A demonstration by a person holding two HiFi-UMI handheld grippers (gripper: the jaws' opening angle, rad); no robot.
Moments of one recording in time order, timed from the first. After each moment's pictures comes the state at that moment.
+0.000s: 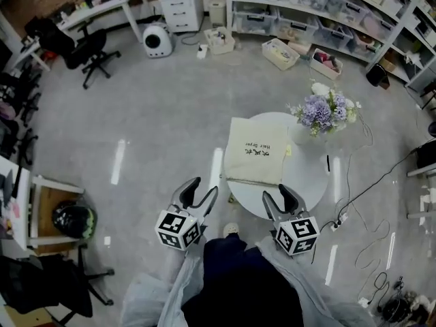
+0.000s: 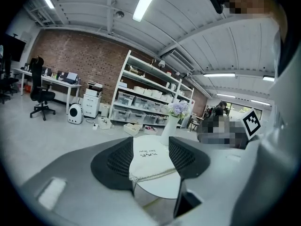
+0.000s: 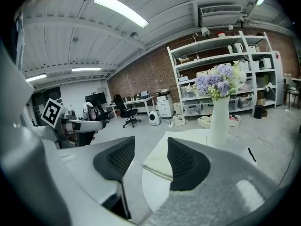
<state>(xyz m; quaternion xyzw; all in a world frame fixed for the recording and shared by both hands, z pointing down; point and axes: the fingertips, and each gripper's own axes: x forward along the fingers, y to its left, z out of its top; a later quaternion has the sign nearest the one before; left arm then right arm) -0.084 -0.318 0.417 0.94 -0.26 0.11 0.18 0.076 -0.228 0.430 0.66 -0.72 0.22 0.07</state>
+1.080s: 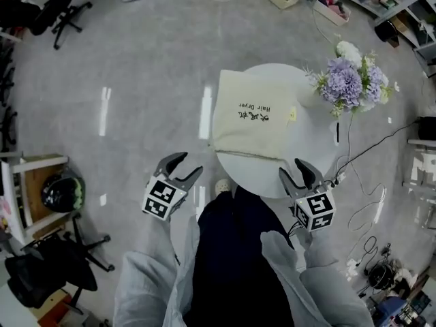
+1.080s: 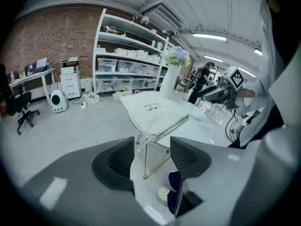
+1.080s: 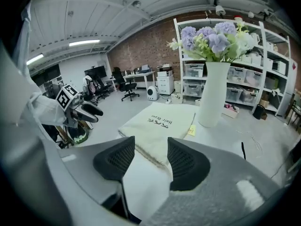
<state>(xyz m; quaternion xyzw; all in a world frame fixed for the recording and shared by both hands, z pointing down) -0.085 -0.333 0.558 0.92 -0.13 0.33 0.14 0.146 -0.213 0.518 0.61 -0.71 0.28 0.22</state>
